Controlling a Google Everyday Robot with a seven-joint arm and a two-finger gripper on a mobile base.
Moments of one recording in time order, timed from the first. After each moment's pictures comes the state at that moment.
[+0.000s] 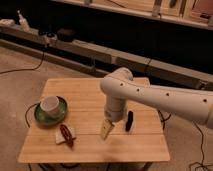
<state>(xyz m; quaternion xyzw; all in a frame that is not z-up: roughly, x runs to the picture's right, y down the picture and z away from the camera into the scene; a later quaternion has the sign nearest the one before) 0.051 0.187 0.663 -0.18 -0.41 -0.81 0.38</state>
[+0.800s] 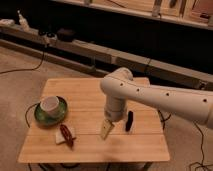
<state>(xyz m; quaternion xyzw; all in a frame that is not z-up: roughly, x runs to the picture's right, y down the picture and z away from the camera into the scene) 0.051 0.184 0.665 -0.18 -0.41 -0.81 0.38</state>
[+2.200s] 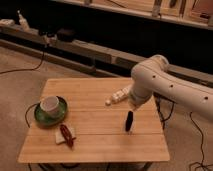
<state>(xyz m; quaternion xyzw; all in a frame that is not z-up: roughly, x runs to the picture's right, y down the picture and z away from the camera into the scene) 0.175 0.090 0.678 -0.12 -0.25 -0.82 0.49</state>
